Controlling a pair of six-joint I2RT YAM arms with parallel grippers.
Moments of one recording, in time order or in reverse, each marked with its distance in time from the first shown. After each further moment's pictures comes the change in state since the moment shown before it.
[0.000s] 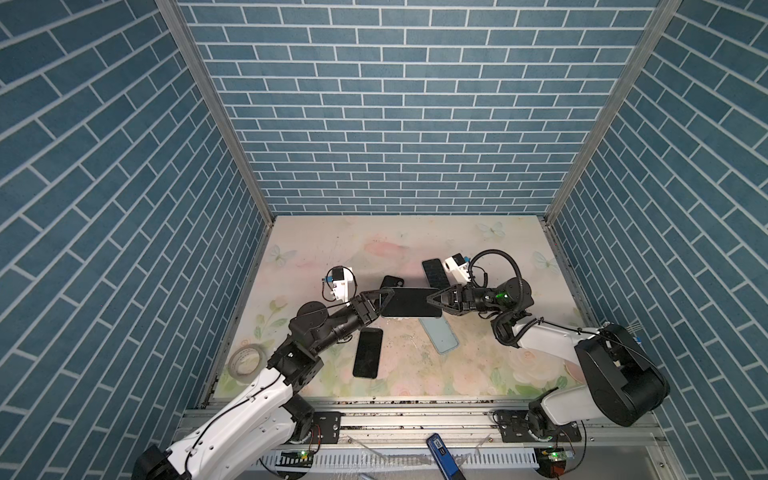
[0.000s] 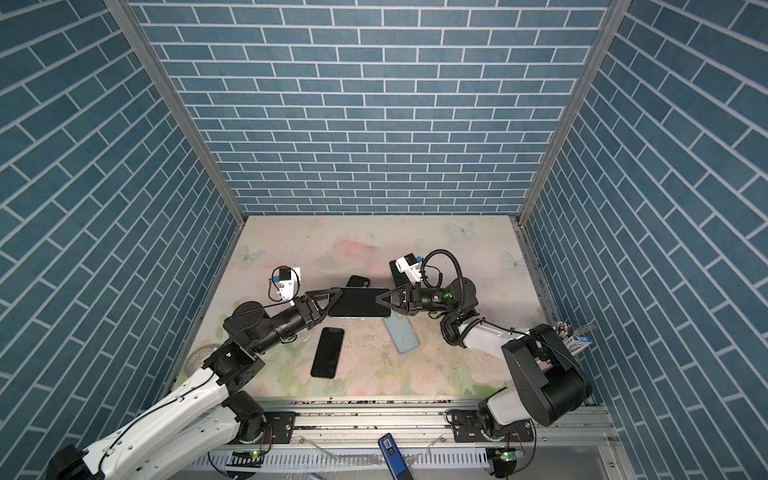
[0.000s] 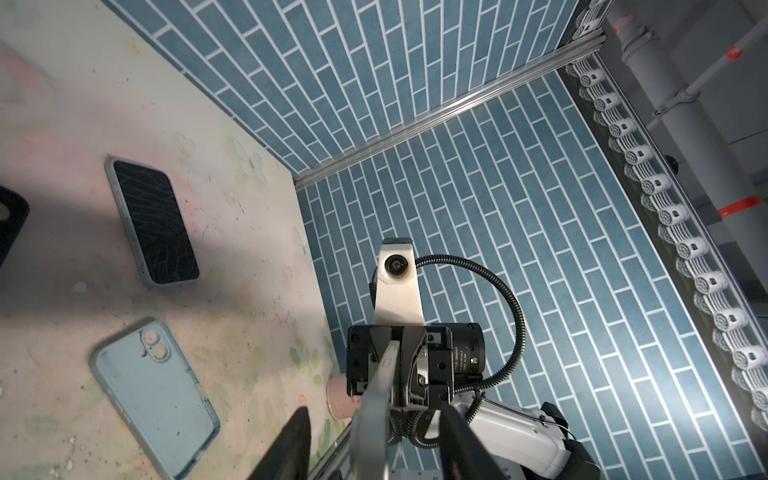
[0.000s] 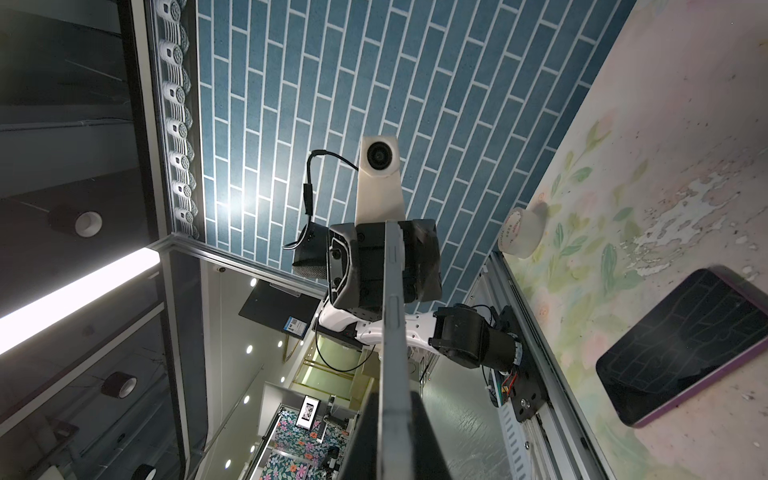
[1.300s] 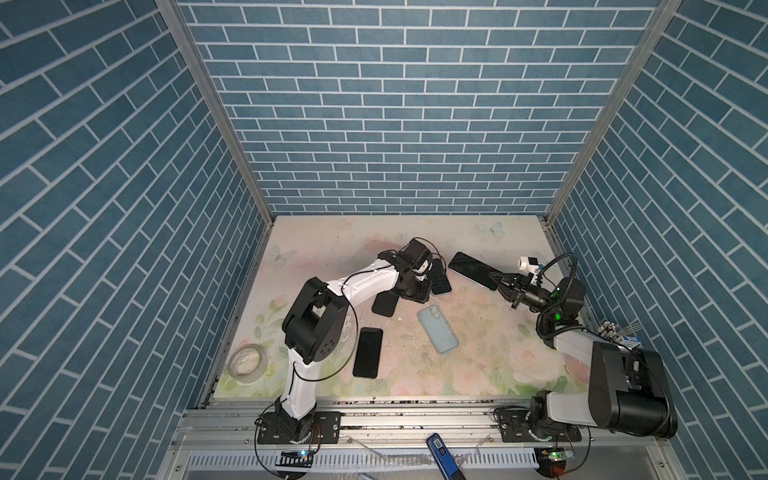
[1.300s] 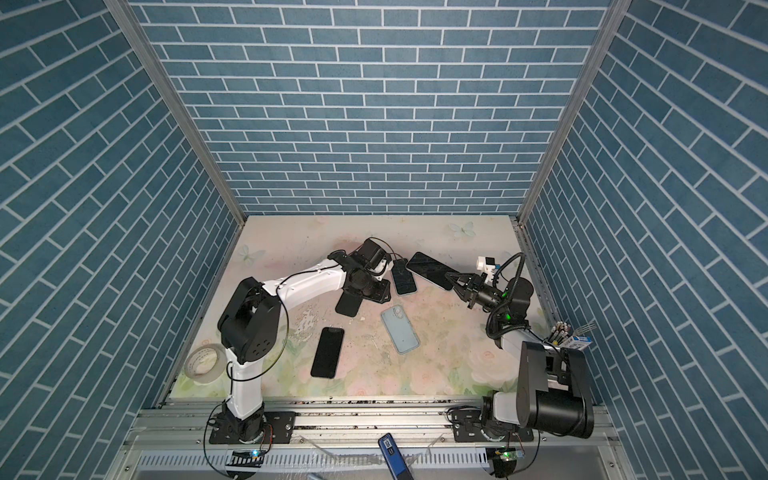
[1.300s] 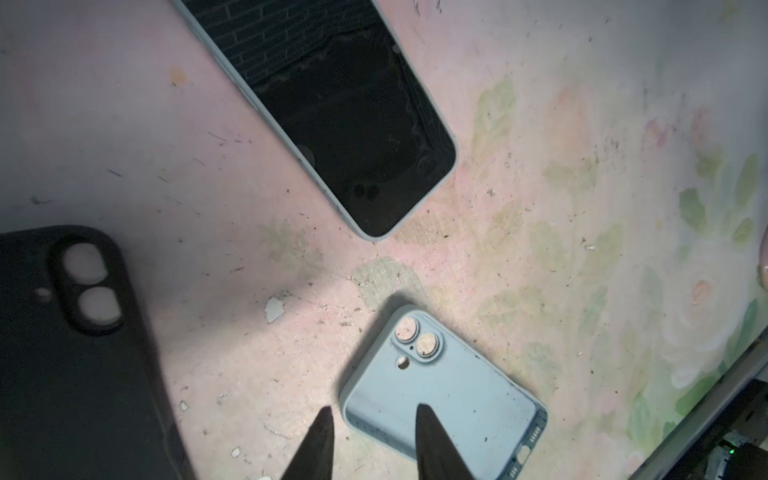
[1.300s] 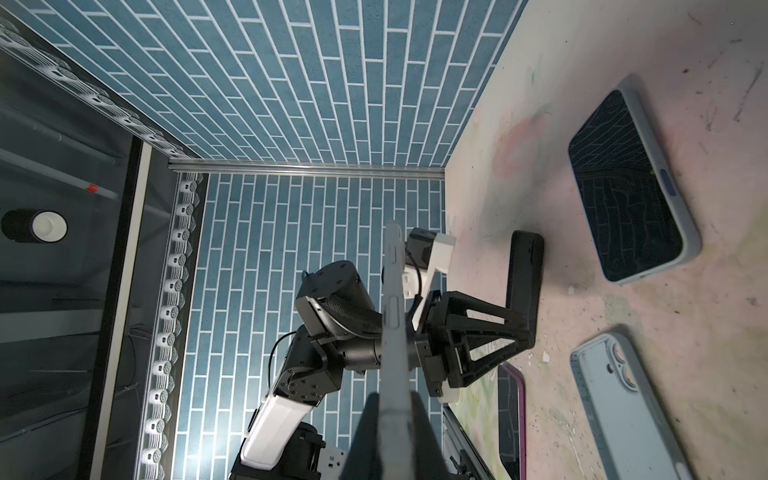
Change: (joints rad) left arm -0.090 1.286 1.107 -1.001 -0.101 0.895; right arm -0.637 -0.103 -0.140 -0.311 0.011 -0.068
